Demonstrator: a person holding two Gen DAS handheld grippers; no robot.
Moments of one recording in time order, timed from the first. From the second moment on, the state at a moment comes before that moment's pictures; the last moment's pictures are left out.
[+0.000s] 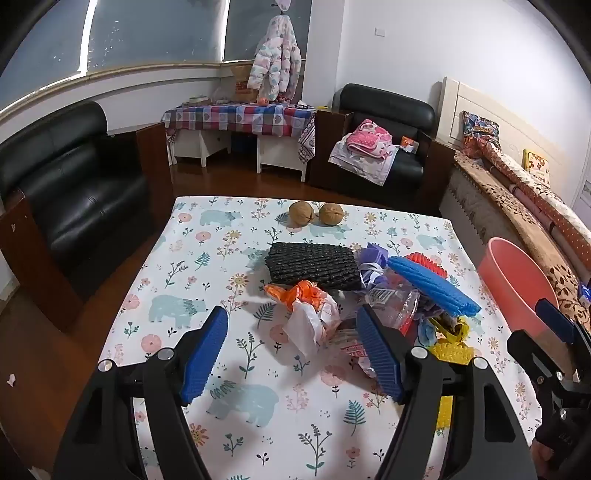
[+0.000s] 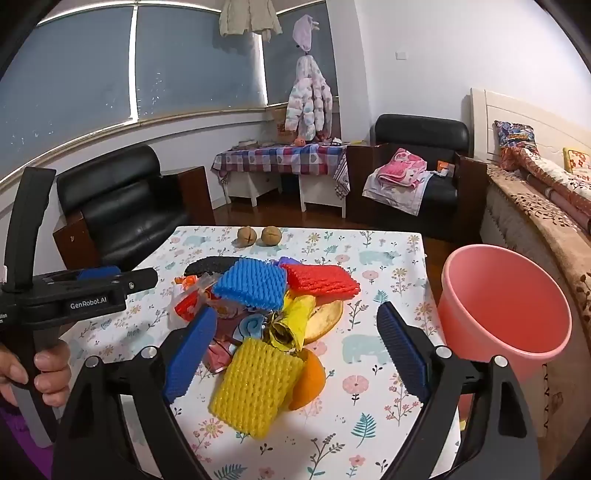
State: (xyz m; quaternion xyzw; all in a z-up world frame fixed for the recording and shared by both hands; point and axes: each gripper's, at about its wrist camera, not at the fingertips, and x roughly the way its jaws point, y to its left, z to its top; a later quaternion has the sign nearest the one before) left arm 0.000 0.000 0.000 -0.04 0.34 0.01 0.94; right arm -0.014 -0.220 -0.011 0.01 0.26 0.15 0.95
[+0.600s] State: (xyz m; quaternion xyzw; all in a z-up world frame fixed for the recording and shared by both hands) left arm -0.002 0.001 0.000 -0.04 0.35 0.02 0.94; right arm -0.017 -0.223 -0.005 0.01 0.25 0.14 0.96
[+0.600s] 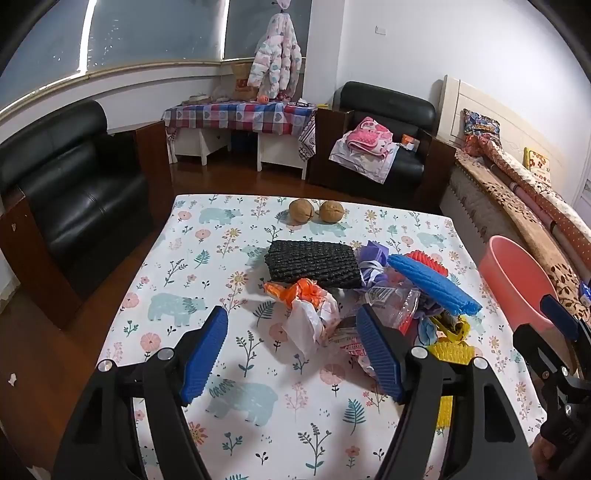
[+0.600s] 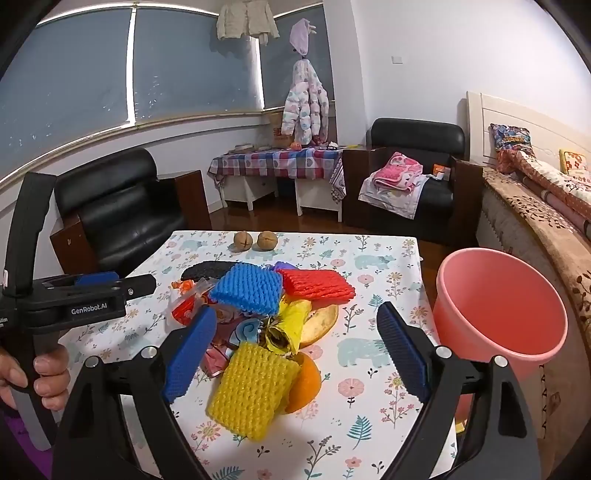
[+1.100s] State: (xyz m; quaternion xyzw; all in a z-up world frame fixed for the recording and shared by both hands) left arm 0.000 -0.001 -0.006 -0.05 0.35 0.01 0.94; right arm -0.016 -0.225 -0.004 0.01 0.24 0.13 0.96
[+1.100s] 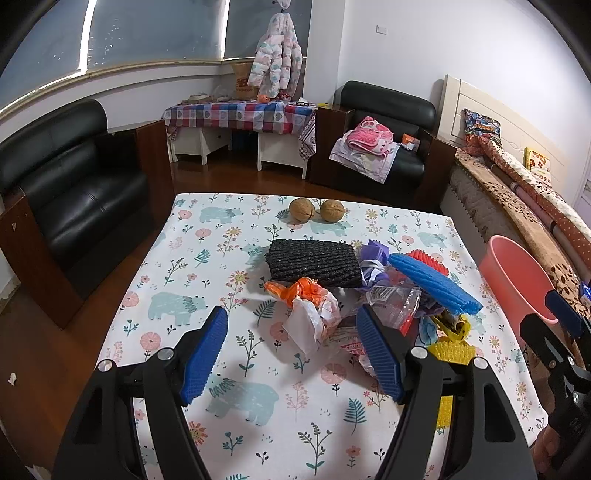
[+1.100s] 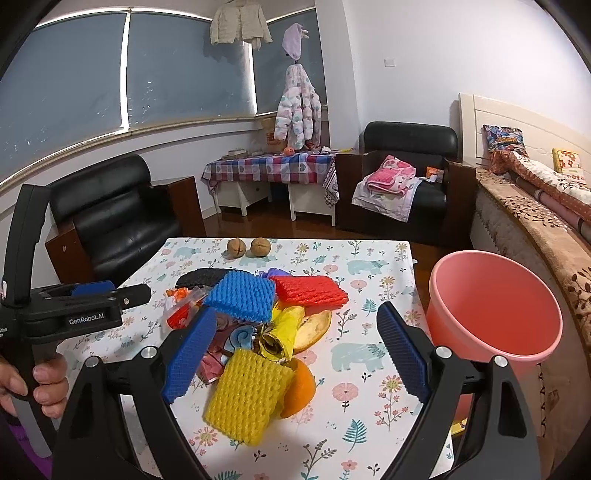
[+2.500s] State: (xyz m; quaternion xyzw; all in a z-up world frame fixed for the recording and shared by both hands) left arm 0.000 0.001 -0.015 -0.05 0.34 0.00 0.94; right arm -0.018 -0.235 -0.001 0.03 0.22 0.11 0.97
